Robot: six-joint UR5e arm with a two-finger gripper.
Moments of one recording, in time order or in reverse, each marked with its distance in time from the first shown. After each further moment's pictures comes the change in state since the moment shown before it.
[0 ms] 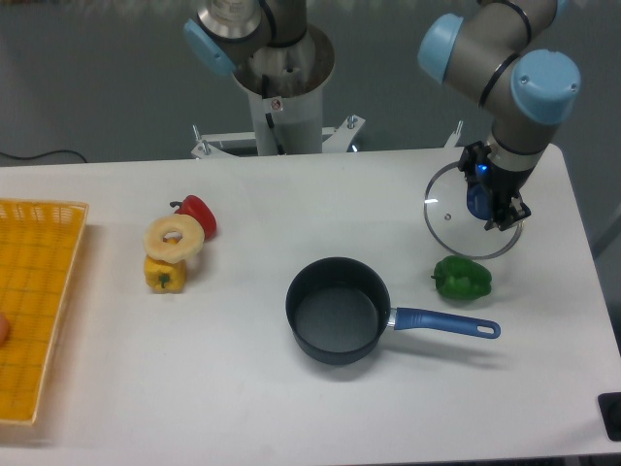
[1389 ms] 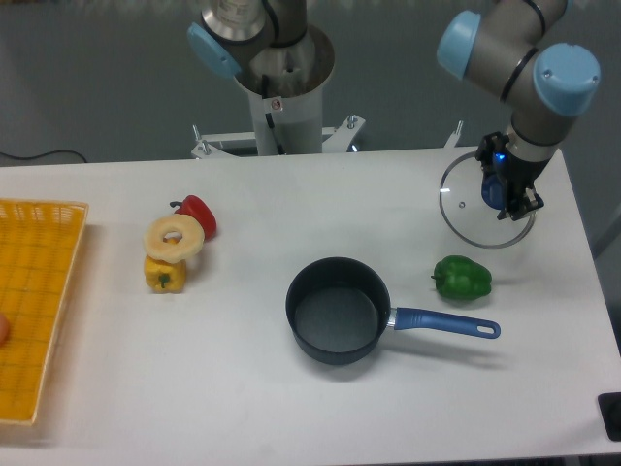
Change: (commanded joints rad) arm 0.058 -0.070 -0.012 0.061 0.005 0.161
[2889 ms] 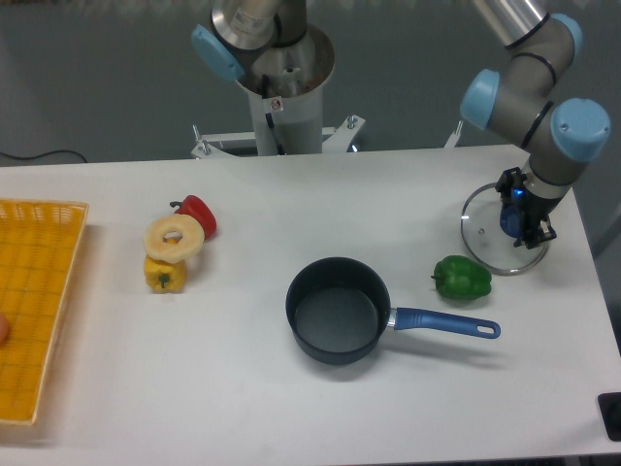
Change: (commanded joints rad) arm 0.046 -0.130 -0.020 0.166 -0.002 0.066
